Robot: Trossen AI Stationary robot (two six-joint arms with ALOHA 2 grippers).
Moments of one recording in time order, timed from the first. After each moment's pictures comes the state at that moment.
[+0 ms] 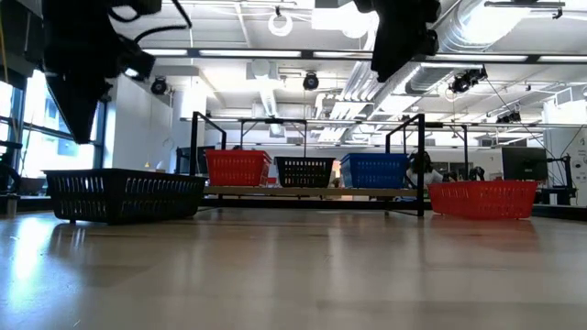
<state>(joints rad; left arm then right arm) -0.10 1.28 0.87 -1.19 -0.22 -0.93 0.14 1.53 1.39 -0.97 0.20 0.63</state>
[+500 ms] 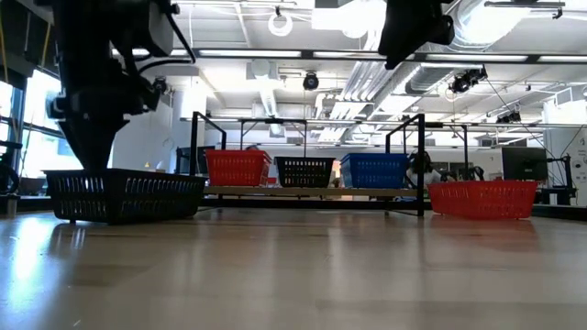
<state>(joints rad) 0.03 1.28 0.73 -0.99 -0.21 -0.93 0.25 1.53 1.39 -0.96 0.24 0.76</state>
